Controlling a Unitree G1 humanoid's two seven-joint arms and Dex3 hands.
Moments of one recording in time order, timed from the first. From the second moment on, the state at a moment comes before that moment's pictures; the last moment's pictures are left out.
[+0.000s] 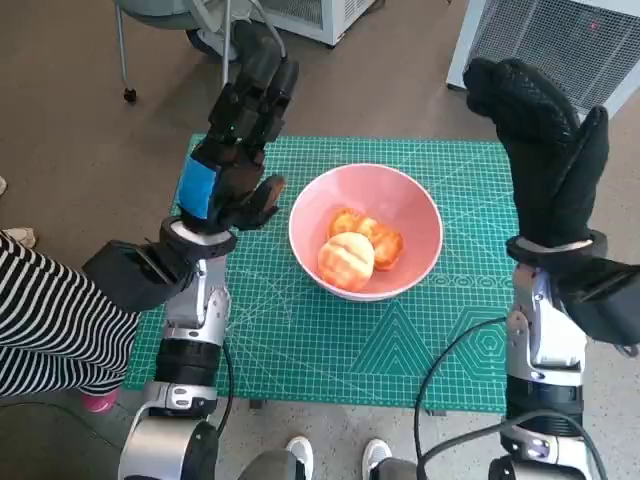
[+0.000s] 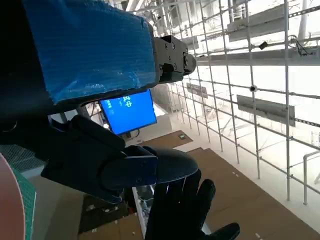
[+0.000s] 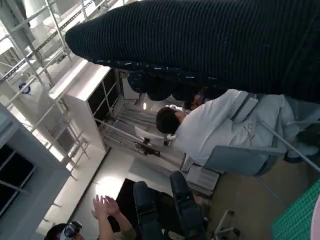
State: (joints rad) left arm -0.69 0.08 0.15 0.51 -0.30 -0.60 -0.49; right arm -0.61 -0.18 -0.15 0.18 0.24 -0.35 0.29
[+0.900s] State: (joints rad) left arm -0.69 0.10 0.15 0.50 -0.29 -0.59 -0.49; right arm -0.61 -0.17 -0.15 0.17 0.25 -0.34 0.29
